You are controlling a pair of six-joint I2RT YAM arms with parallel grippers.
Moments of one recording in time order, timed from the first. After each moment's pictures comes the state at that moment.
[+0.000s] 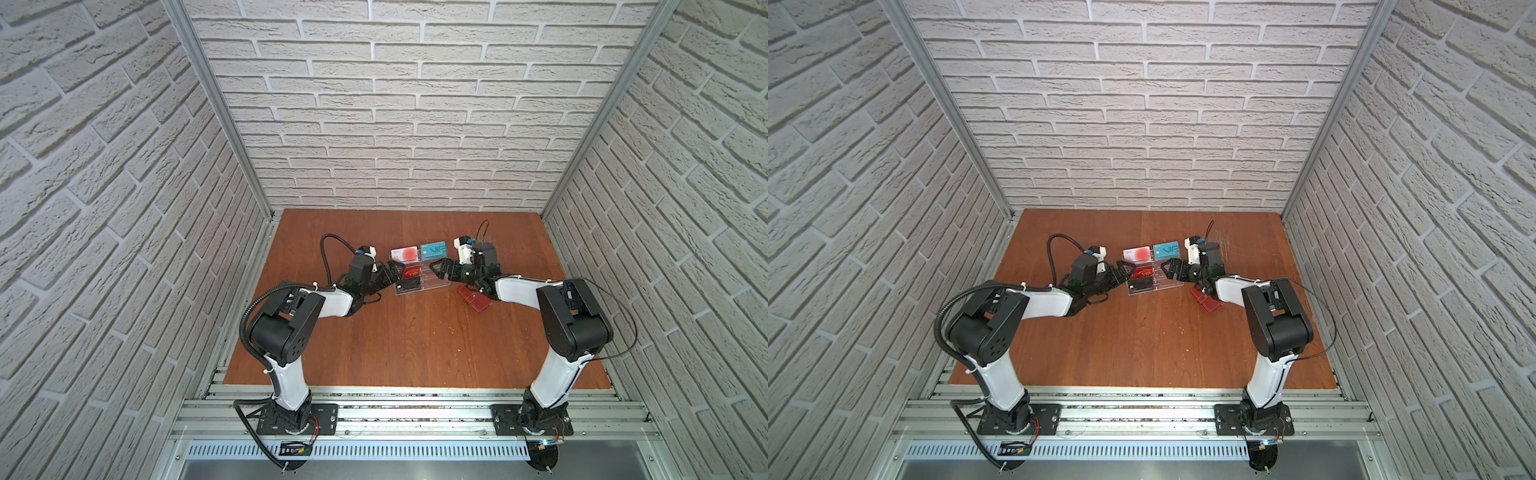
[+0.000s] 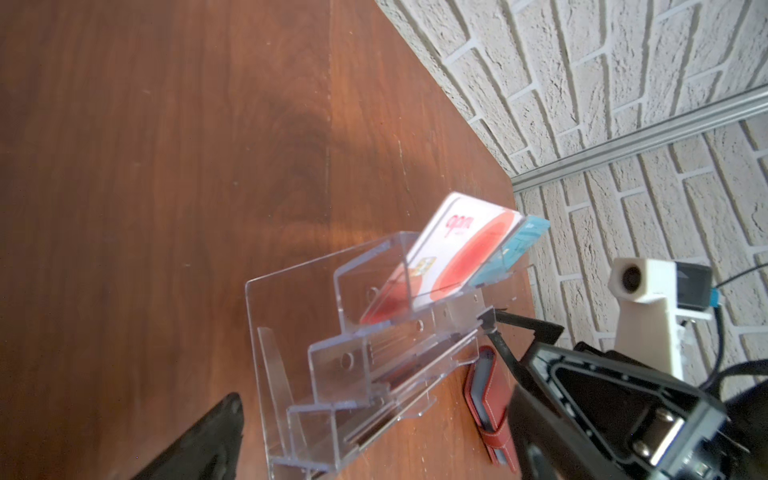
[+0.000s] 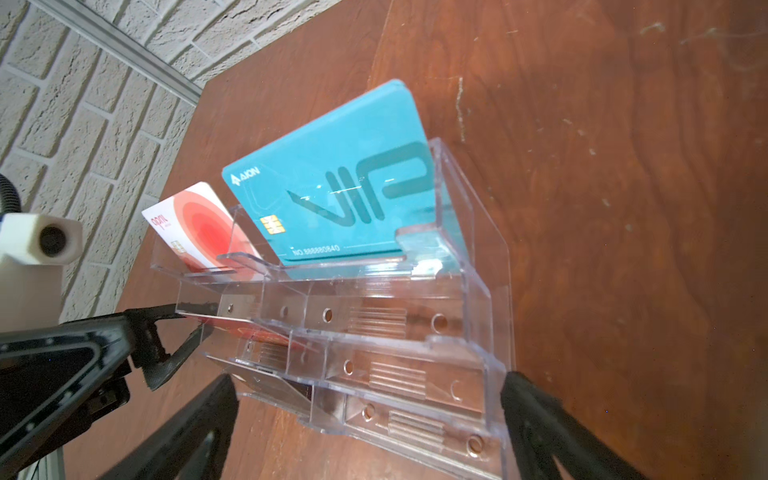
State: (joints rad) left arm -0.46 1.80 0.80 0.50 0.24 -0.88; right arm 0.23 1.82 0.96 0.22 -0.41 0.48
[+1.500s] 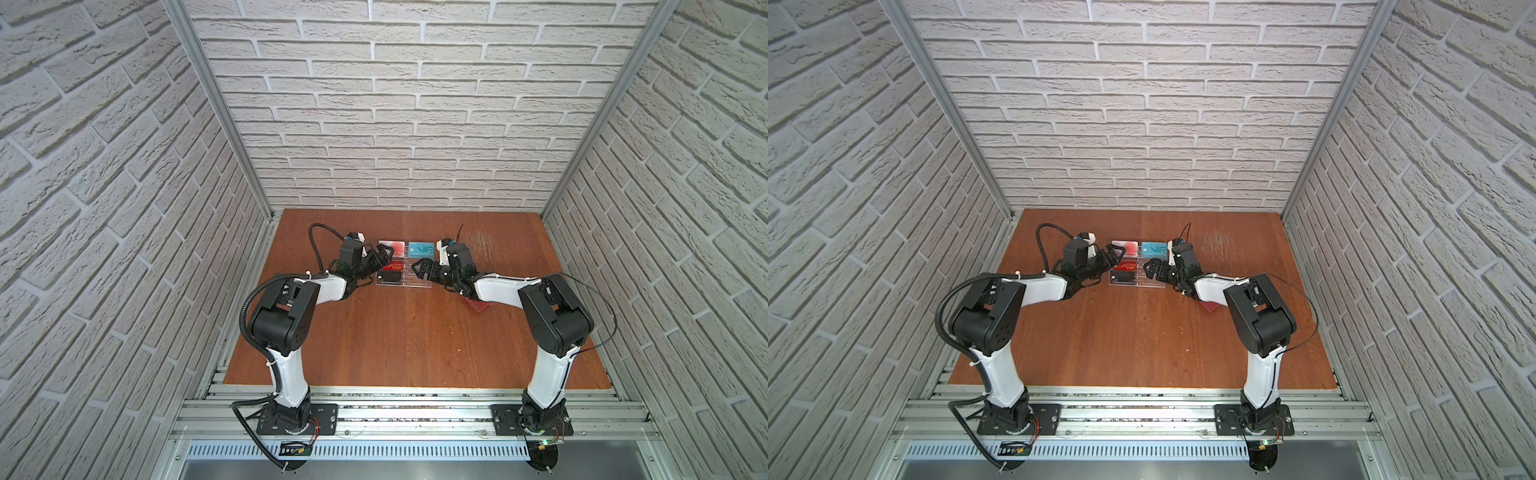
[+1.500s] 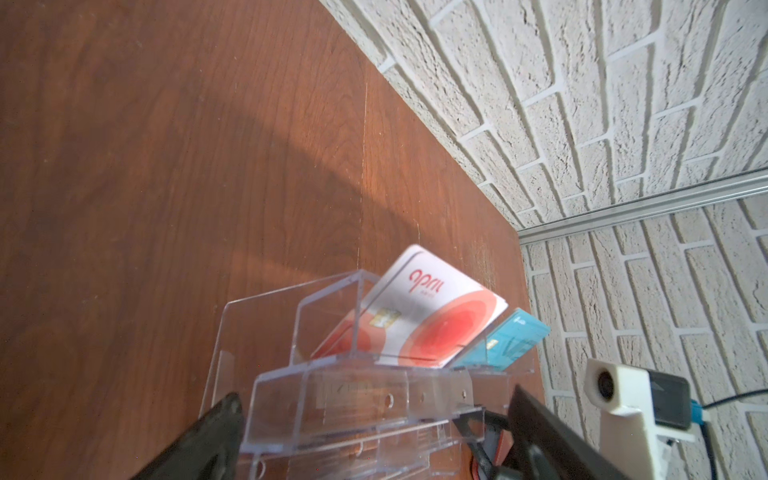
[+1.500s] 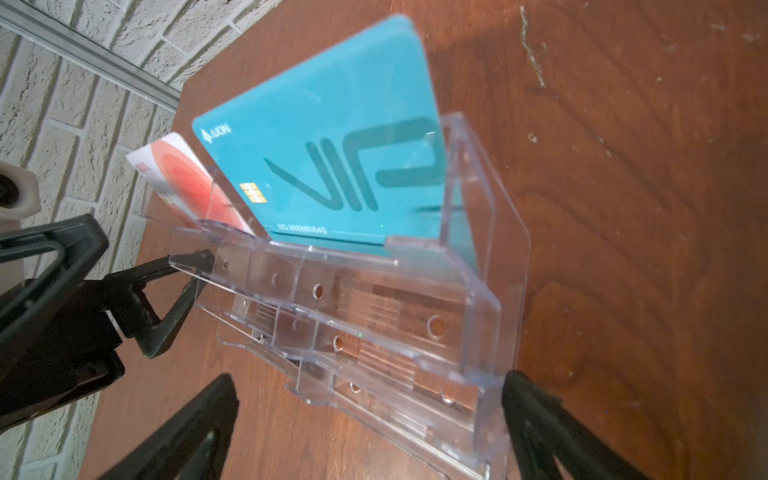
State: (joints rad) left arm -0.37 1.87 0.97 0.41 0.28 -0.87; right arm 0.39 1.90 1.05 0.19 -0.24 0.67
